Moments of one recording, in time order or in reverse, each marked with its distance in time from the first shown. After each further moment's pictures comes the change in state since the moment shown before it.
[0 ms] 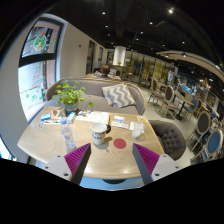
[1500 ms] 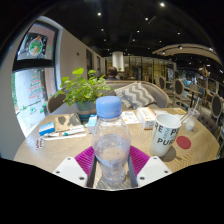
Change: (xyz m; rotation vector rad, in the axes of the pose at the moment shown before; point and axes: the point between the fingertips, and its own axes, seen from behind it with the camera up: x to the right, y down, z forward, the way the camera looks) arm -0.254 0.035 0.282 0.125 -0.051 0.167
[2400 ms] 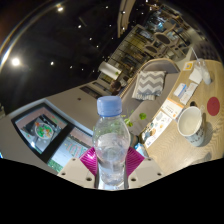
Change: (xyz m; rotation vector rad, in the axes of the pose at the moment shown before) arm -0.021 -0.188 -0.042 0.080 -0.413 0.858
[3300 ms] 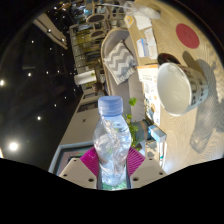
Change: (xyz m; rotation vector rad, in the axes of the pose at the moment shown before) arm 0.044 -0.044 0.029 -0.065 -0.111 0.788
